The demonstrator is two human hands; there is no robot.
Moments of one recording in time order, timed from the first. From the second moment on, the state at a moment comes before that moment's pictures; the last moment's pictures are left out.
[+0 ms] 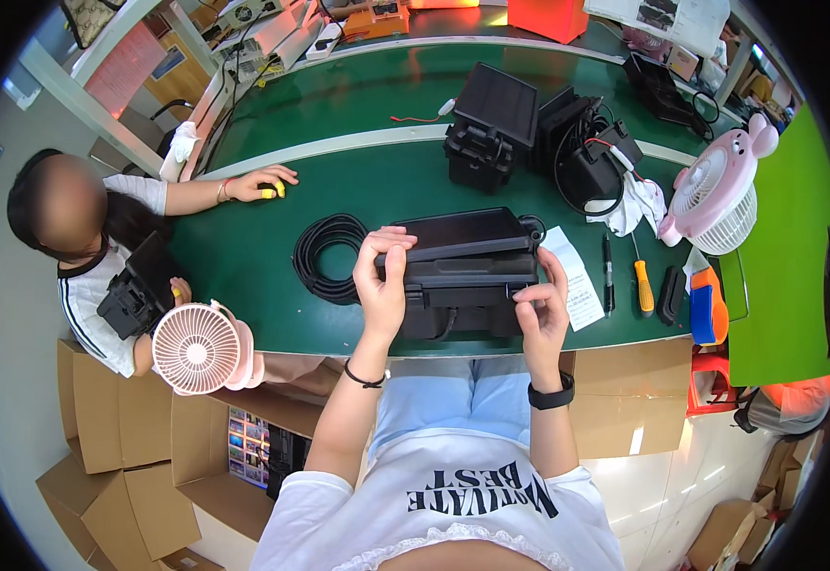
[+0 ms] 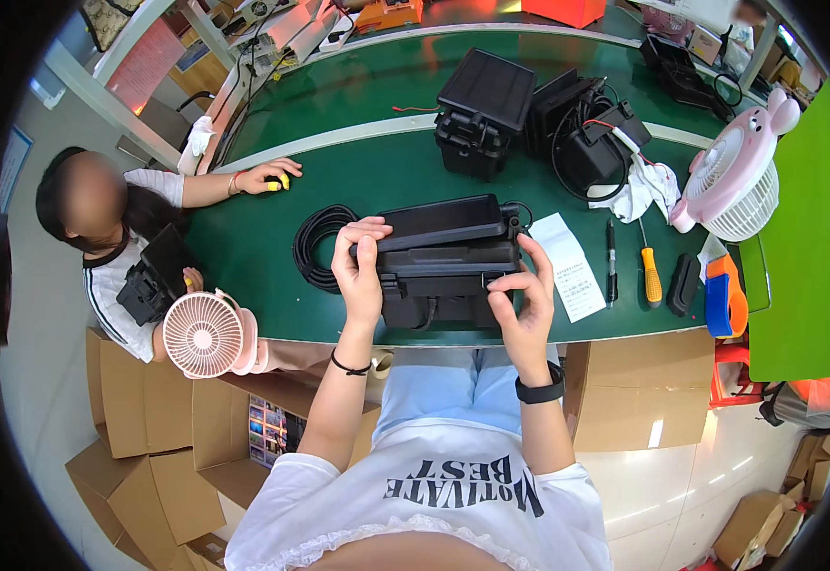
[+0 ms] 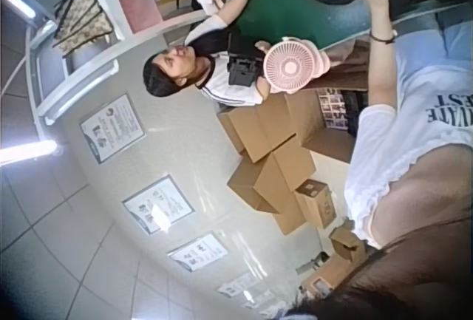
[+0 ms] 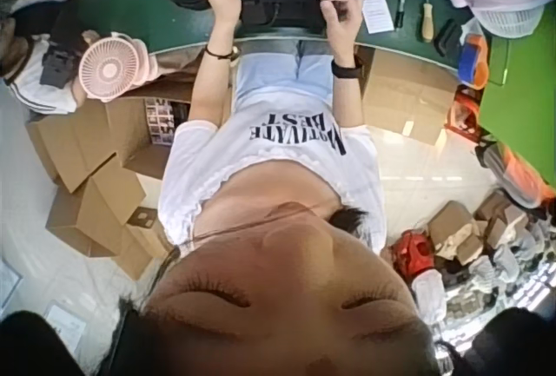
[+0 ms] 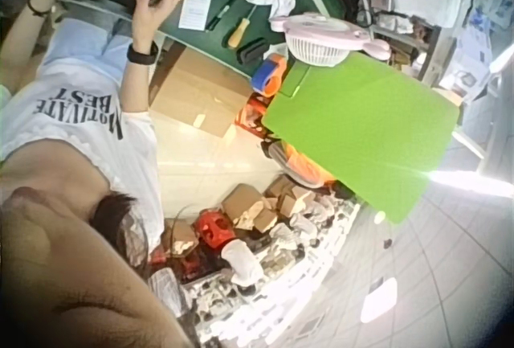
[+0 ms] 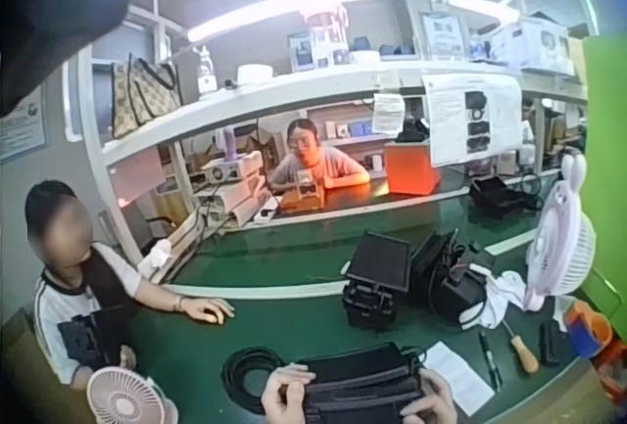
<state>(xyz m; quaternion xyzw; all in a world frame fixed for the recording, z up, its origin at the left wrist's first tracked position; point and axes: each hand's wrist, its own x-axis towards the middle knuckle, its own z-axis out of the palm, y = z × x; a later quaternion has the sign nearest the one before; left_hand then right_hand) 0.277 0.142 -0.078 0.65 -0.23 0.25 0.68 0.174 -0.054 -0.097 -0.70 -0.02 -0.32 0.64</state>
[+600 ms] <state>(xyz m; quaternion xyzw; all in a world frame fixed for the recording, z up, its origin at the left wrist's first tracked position) 0.185 0.167 -0.085 0.87 -0.19 0.27 0.37 0.180 -0.042 -0.120 -0.64 0.04 -0.24 0.73</state>
